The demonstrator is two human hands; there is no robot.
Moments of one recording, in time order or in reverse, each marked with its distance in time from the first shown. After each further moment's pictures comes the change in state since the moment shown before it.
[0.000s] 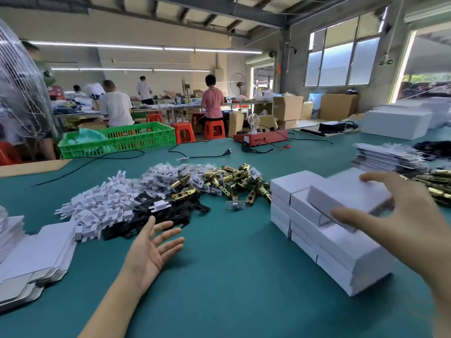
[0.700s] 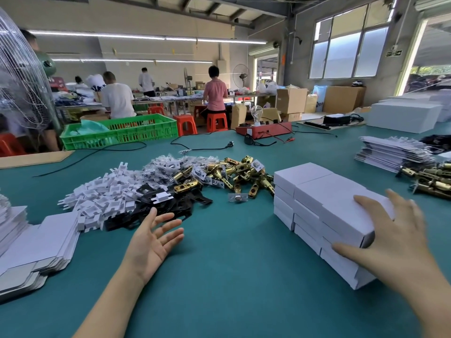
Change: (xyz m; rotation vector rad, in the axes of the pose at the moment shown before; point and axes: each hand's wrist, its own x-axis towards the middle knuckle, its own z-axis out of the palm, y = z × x) left_hand 0.003 -0.002 0.000 -0.036 0.016 0.005; right_hand -0.011 0.052 0.041 -0.268 -0.012 0.068
